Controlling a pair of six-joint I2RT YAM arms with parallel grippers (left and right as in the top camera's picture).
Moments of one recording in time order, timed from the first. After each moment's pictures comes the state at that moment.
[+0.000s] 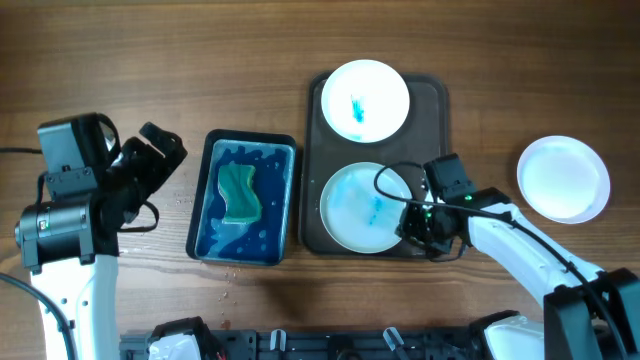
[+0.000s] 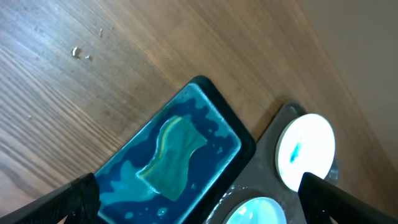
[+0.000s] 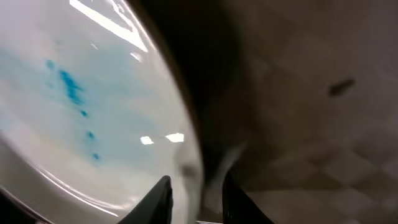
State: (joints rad) left arm 0.18 1.08 1.19 -1.05 0.14 -0.68; right arm 0.30 1.44 0.62 -0.56 -0.32 0.74
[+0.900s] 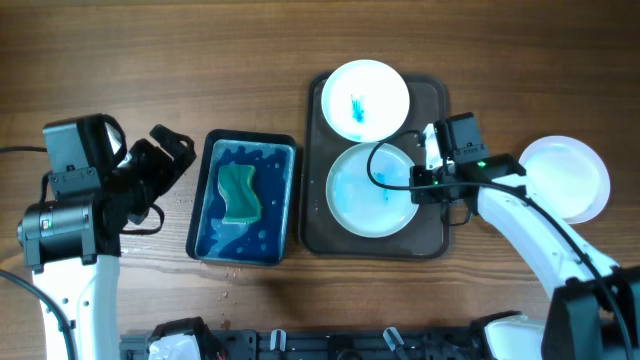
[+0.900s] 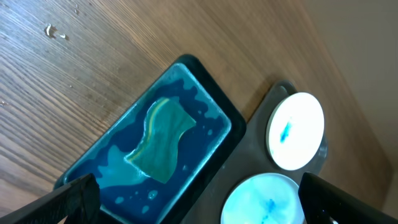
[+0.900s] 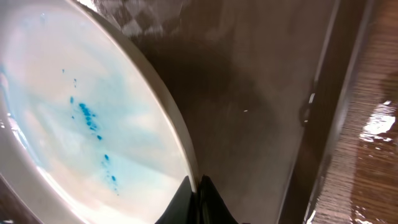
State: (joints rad) left arm 0.16 1.08 1.19 -1.08 0.22 -0.67; right arm 0.24 1.49 0.85 -0.62 -0.13 0.16
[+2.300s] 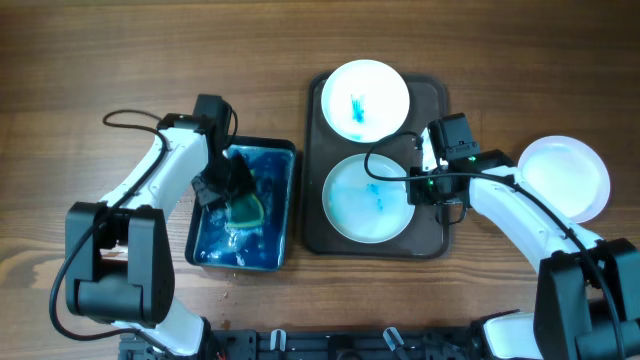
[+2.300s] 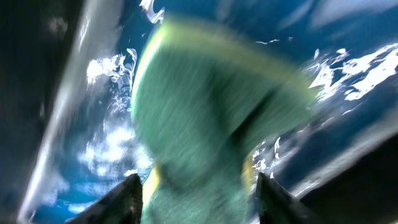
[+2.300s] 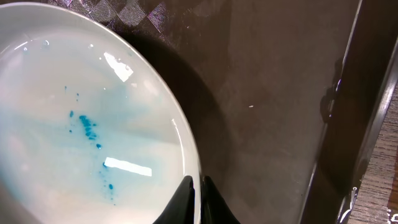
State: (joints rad) left arm -0.13 1.77 1.13 -0.96 0.12 -0.57; right arm 0.24 1.57 0.85 -0.60 -0.14 0.22
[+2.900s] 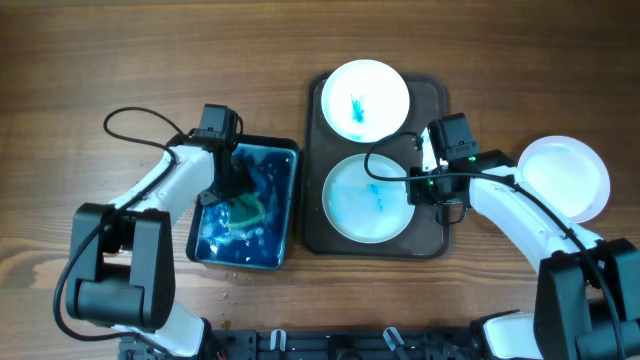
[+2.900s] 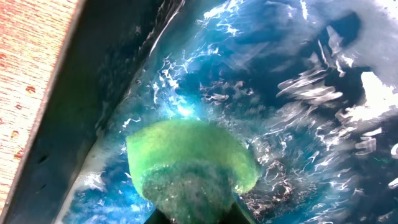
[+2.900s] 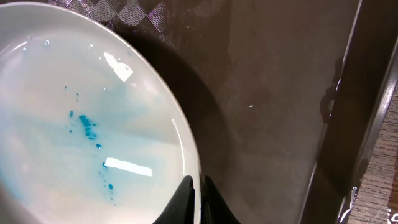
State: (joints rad) left arm -0.15 1.75 0.97 -0.68 -0.04 -0.57; right arm 0.24 1.57 0.85 -0.60 -0.14 0.22
